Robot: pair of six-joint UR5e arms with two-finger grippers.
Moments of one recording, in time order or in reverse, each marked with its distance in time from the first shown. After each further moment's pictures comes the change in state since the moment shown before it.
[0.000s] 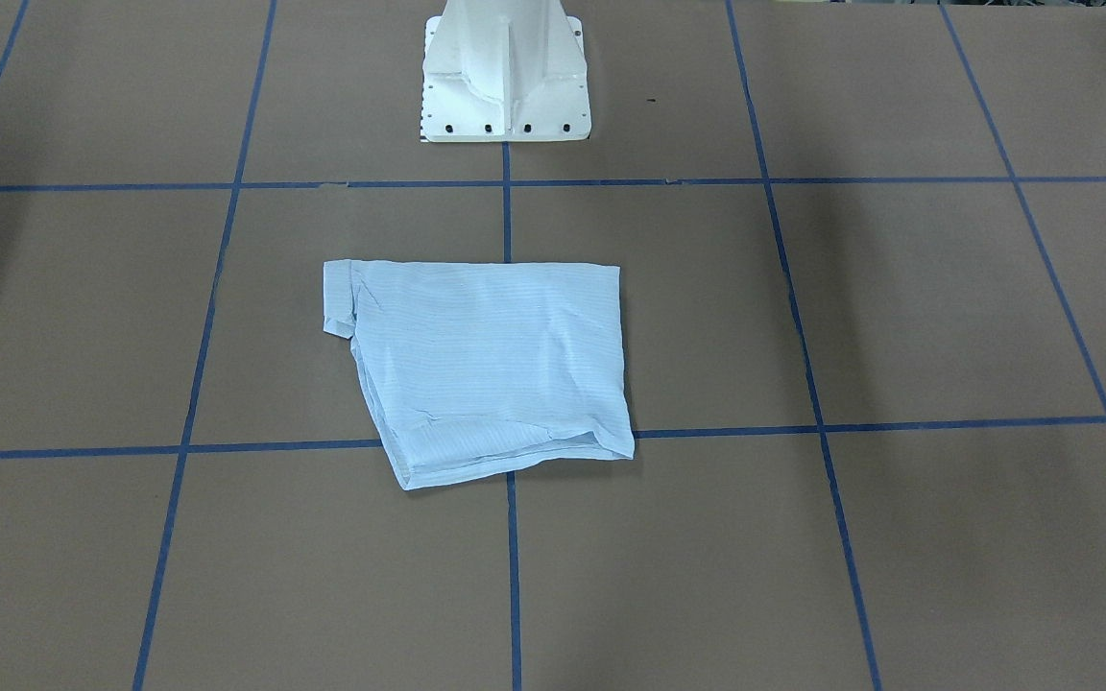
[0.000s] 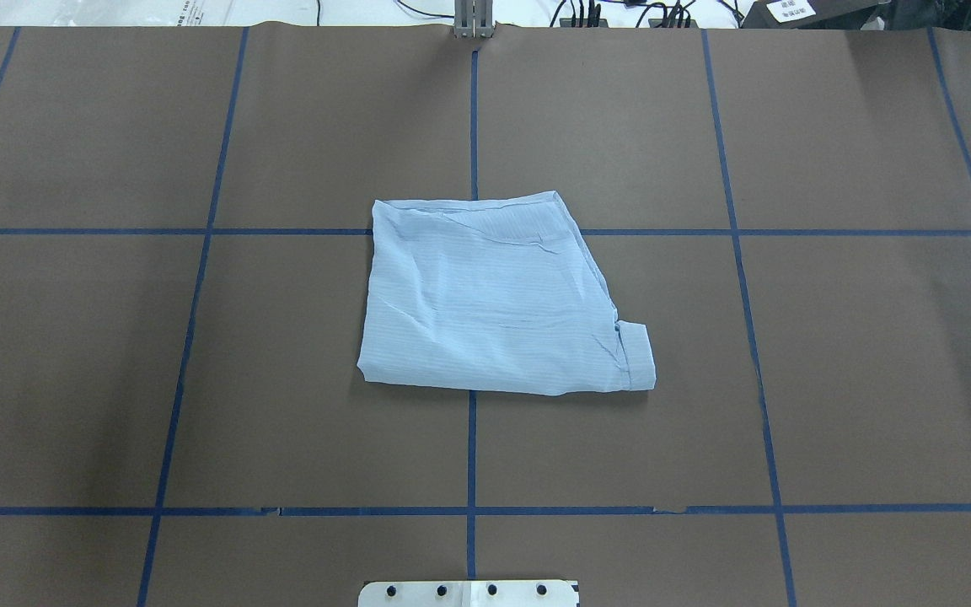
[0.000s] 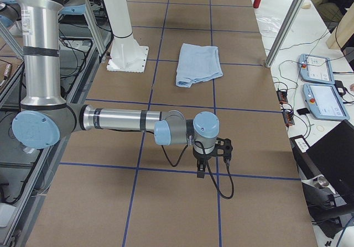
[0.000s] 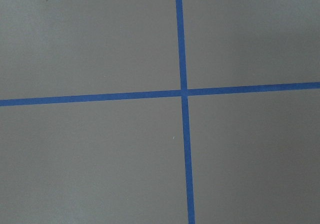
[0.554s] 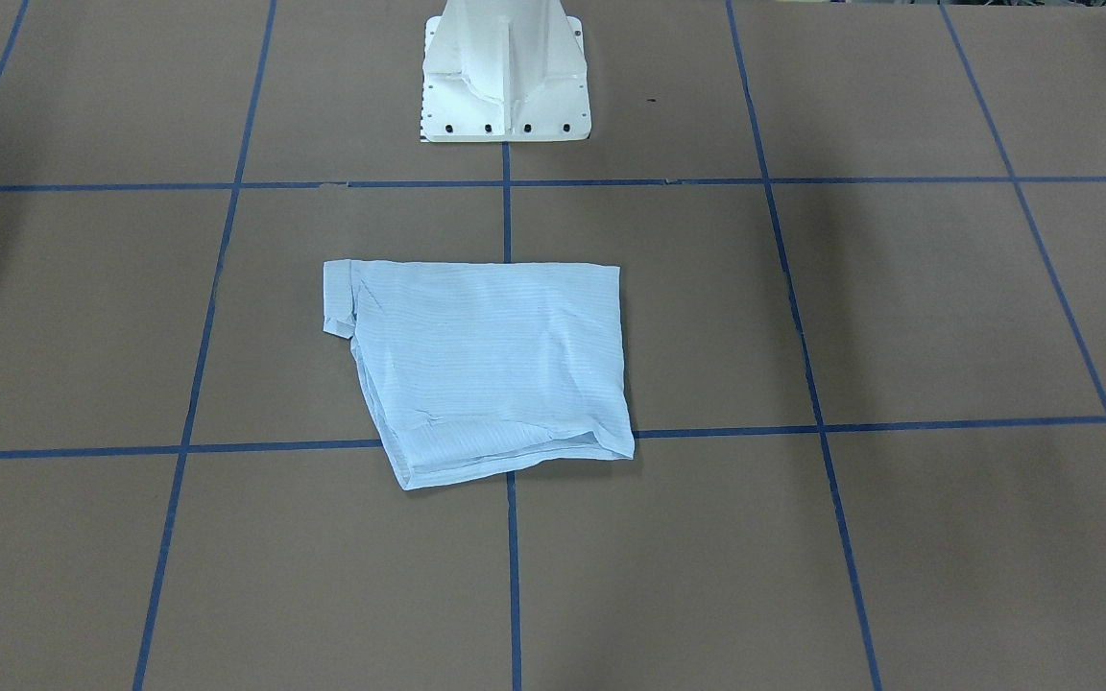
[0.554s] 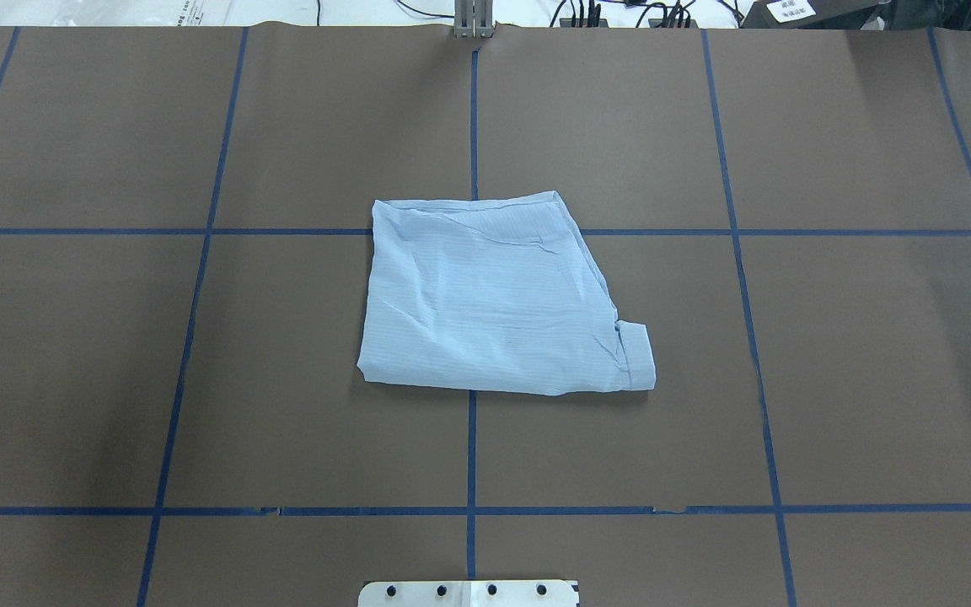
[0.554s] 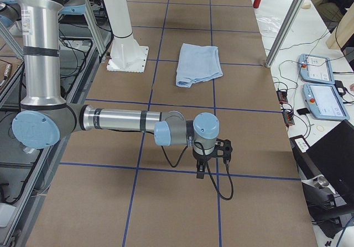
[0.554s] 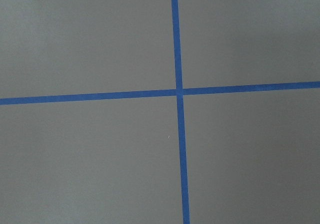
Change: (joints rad) left arm 0.000 0.001 -0.031 0.045 -0.017 0.001; right arm 0.000 0.000 -0.007 -0.001 0.000 0.001
